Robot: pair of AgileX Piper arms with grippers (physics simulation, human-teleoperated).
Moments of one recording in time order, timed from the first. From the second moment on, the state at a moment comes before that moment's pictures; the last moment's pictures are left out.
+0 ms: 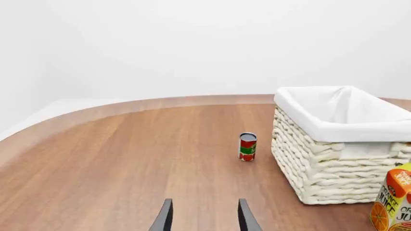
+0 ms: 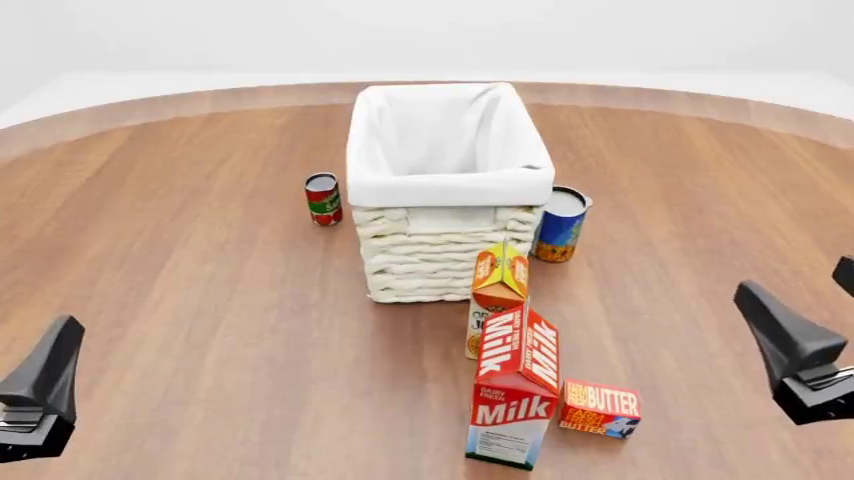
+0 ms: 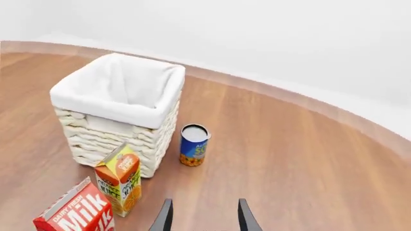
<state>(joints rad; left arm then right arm) 0.00 0.00 0.00 0.00 0.00 0.18 0.26 -0.26 0.19 -0.14</state>
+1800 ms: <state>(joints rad) 0.00 0.00 0.00 0.00 0.00 0.44 0.73 -0.66 0.94 -0.78</state>
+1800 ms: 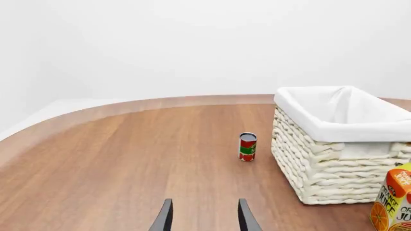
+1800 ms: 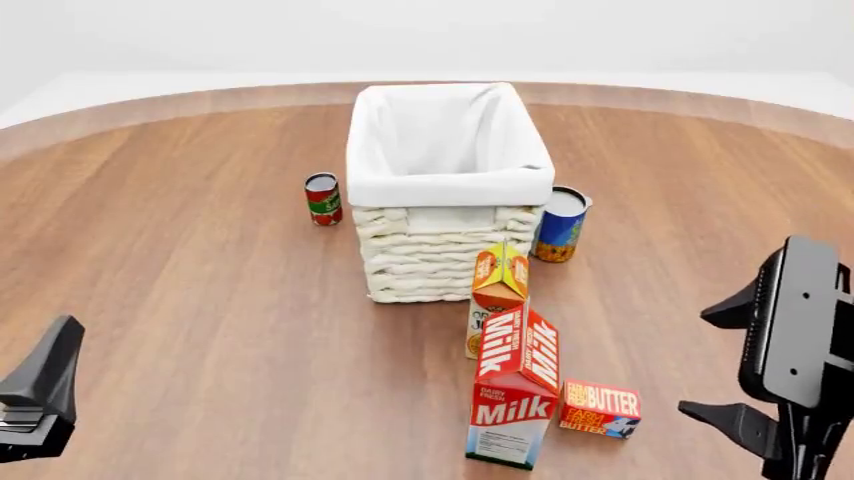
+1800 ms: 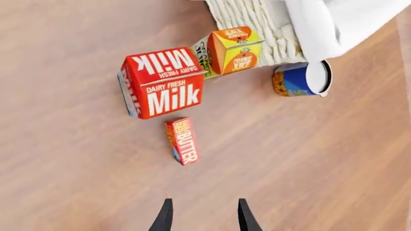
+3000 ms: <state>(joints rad) 0.00 0.00 0.00 0.00 0.00 0.51 0.82 -0.71 1.02 -0.74</state>
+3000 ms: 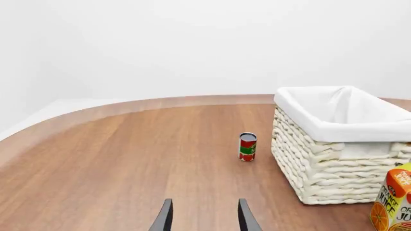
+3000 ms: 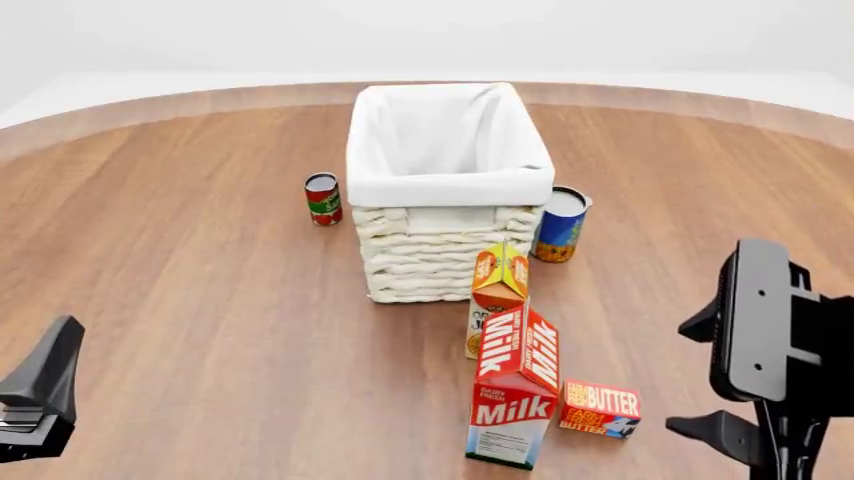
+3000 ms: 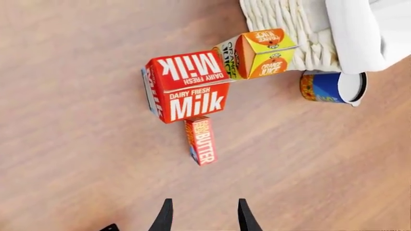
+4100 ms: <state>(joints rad) 0.00 0.00 0.00 0.00 0.00 0.44 0.98 -0.66 0.87 -0.78</state>
